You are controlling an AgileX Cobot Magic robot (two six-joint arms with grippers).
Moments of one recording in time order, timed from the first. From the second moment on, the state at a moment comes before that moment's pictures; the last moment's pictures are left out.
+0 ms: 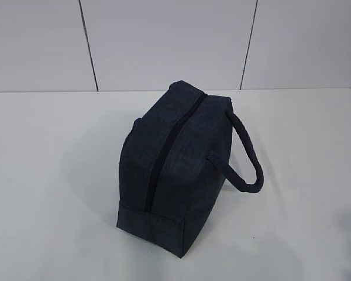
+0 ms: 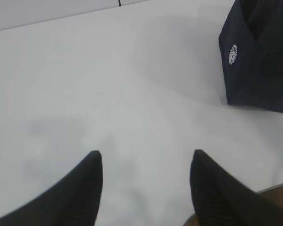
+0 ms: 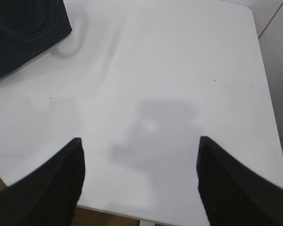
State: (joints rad) left arm -0.01 0.01 -0.53 -0.22 1.12 0.24; right arm 0.03 -0.02 -0.50 0.00 1.15 -0.23
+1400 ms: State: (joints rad) left arm -0.01 0.01 -0.53 -0.22 1.12 0.24; right arm 0.03 -0.02 -0.50 0.00 1.15 -0.23
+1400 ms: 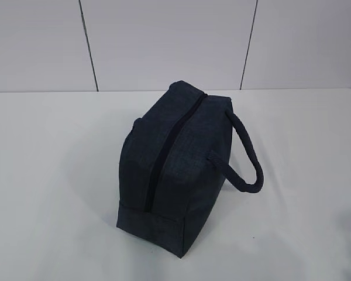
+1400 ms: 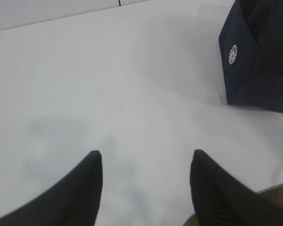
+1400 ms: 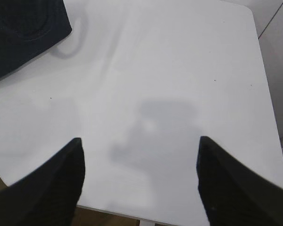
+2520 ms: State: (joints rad) left arm -0.01 0.01 -0.53 -0.22 1.12 0.24; right arm 0.03 -0.02 -0.50 0.00 1.15 -0.23
